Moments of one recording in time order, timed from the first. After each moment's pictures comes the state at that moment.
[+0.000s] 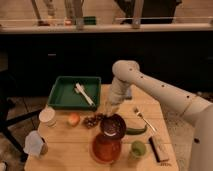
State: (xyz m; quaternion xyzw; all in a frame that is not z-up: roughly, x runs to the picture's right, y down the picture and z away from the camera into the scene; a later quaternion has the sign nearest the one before) arm 0.014 0.130 0.738 -0.42 -0.27 -0.15 0.85
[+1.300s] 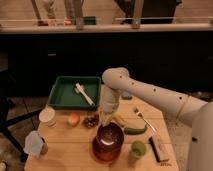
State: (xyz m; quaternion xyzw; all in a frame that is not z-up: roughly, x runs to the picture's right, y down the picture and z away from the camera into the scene) arm -0.010 0.171 0.725 -0.45 -0.27 -0.21 0.83
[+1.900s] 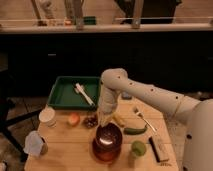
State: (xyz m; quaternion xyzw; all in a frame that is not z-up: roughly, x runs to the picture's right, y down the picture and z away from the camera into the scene) arm -0.016 0.178 0.732 -0.46 -0.27 -0.21 0.82
